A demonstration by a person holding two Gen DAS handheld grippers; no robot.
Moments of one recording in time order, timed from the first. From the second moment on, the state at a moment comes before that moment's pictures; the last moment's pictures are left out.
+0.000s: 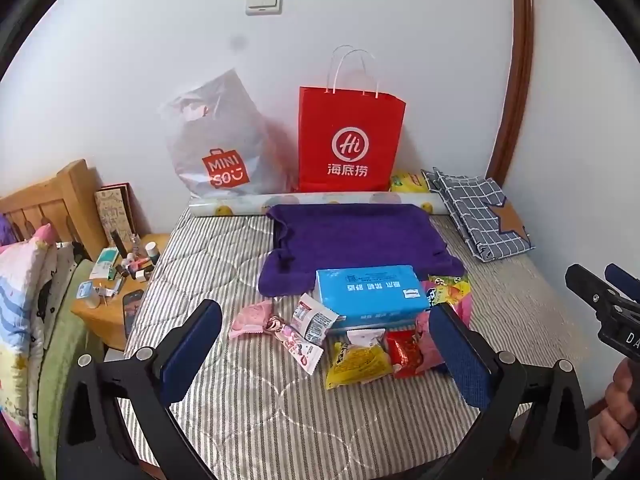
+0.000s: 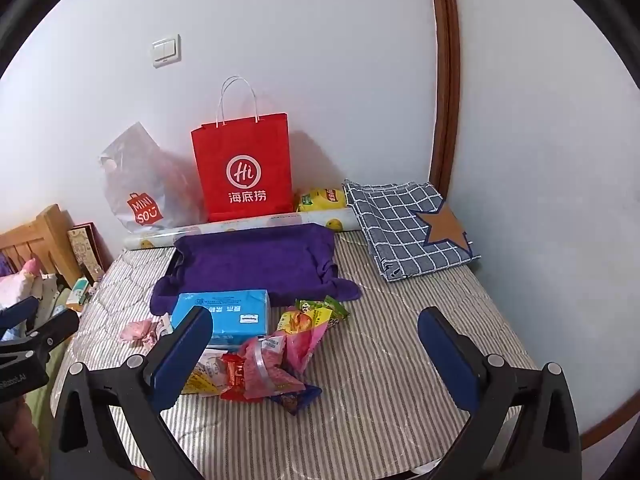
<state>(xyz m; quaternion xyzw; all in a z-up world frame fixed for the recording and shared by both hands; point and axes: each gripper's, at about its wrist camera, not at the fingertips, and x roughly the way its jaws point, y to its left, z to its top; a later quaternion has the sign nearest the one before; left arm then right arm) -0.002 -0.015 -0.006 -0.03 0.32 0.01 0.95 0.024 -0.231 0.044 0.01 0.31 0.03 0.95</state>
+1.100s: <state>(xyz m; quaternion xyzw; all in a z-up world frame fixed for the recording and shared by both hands) -0.005 -0.018 -0.002 -0.03 0.31 0.02 0.95 0.018 -0.219 0.042 0.01 0.31 0.04 0.95</state>
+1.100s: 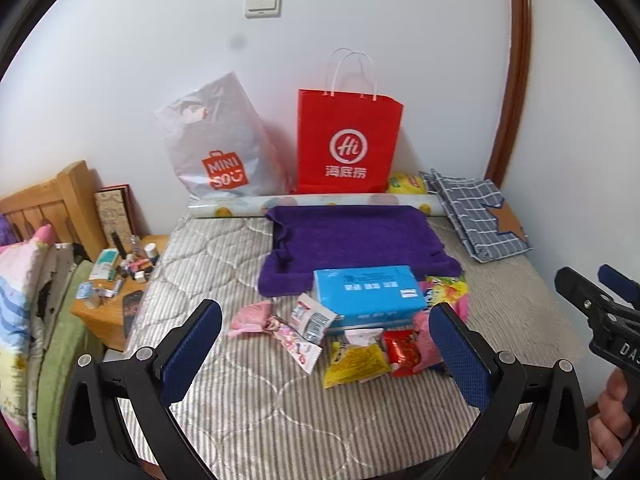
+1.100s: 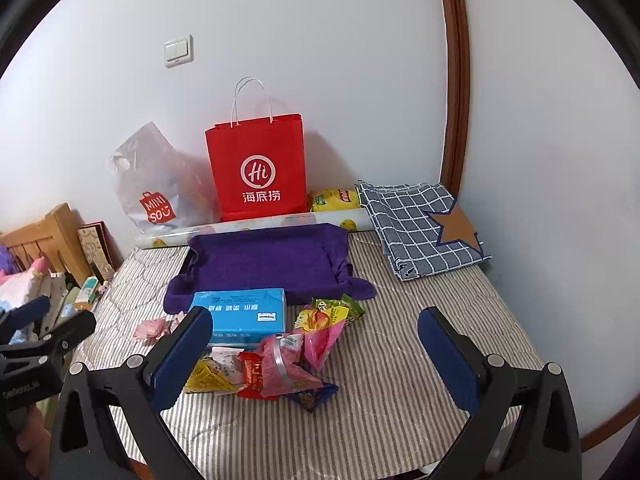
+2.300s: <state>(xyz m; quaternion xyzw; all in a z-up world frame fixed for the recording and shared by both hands) 0.002 -0.018 -0.001 -0.05 0.30 0.00 0.95 0.023 -0.227 0.038 0.02 0.32 0.02 0.95</state>
